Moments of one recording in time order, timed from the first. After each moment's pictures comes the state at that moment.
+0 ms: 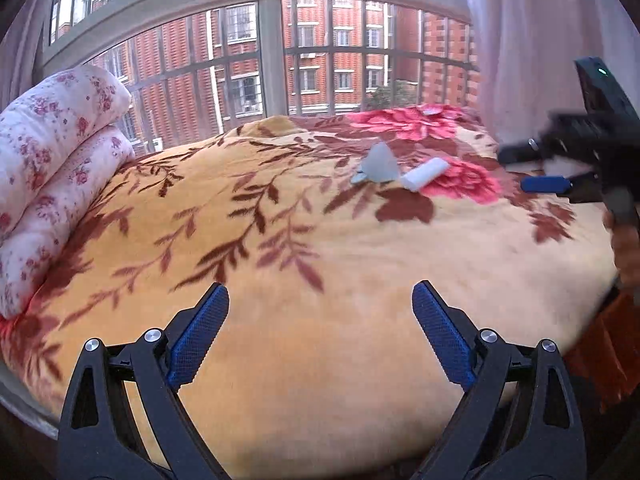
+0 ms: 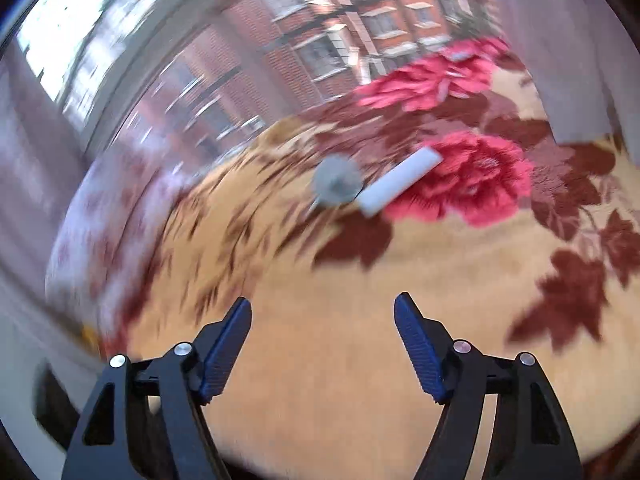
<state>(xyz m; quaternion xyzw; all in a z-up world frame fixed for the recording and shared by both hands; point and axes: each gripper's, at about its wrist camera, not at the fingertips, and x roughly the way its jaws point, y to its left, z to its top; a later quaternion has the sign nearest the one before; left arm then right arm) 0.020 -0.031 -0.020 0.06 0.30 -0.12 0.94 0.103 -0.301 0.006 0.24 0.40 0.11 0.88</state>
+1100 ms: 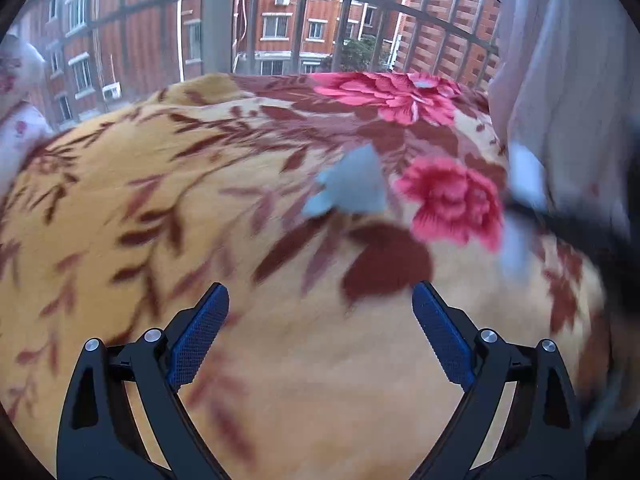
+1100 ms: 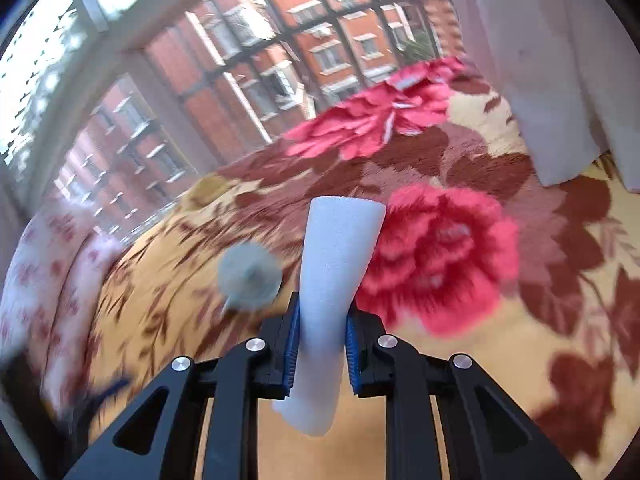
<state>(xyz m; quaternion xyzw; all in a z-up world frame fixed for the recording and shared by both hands) 0.197 -0.107 -0.026 0.01 0.41 -0.19 0.89 0.167 -0.327 -0.026 0.22 0.35 0.01 0.91</state>
